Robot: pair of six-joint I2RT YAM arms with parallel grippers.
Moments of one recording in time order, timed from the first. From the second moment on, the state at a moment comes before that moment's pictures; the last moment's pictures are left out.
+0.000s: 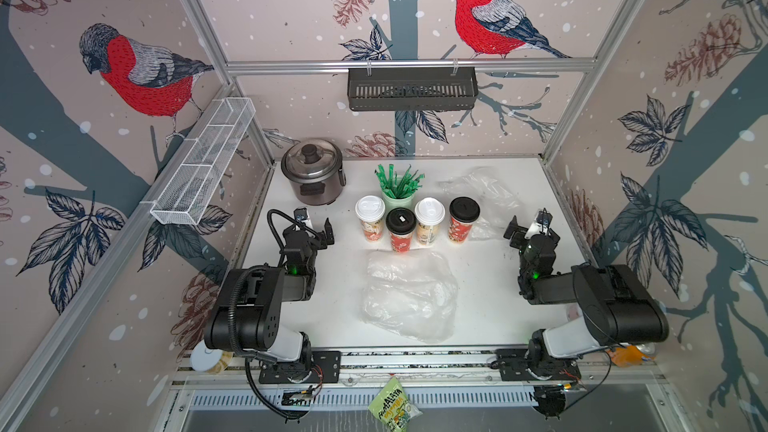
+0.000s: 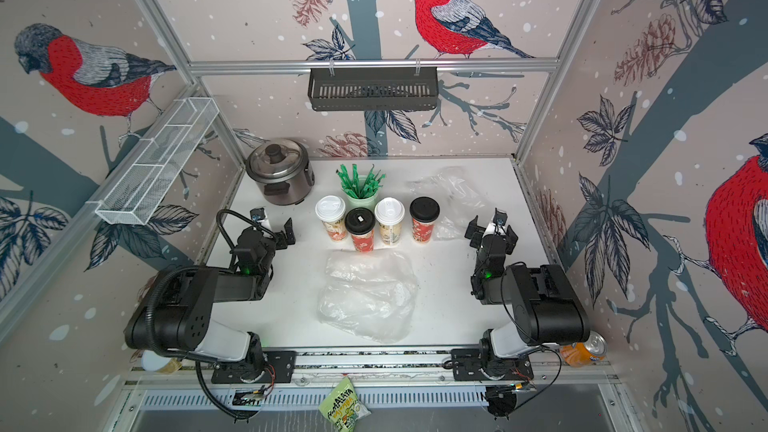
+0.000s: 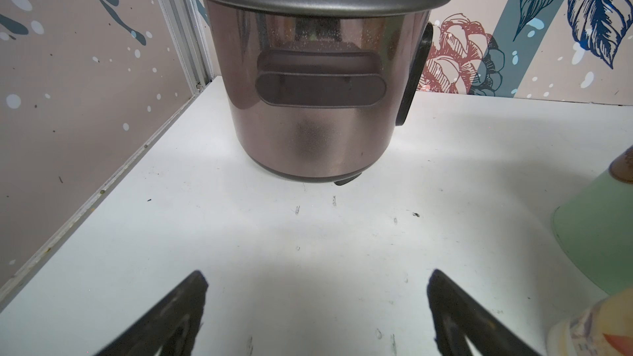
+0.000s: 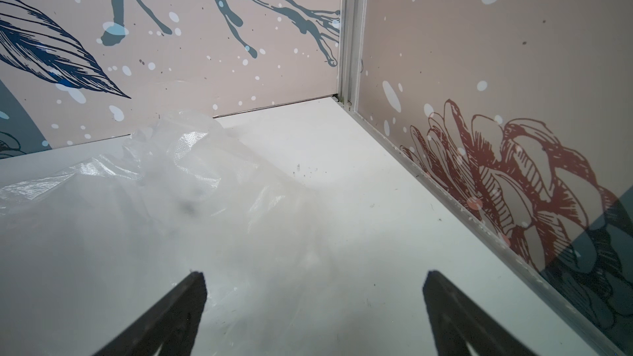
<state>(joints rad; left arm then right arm) -0.01 1.50 0.29 0.95 -0.08 -0.05 0.05 1.51 0.22 1.11 0.34 0.08</state>
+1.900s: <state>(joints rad) -1.15 1.16 0.79 -0.27 -0.32 -0.53 0.38 0.90 0.81 -0.27 0.38 0.37</state>
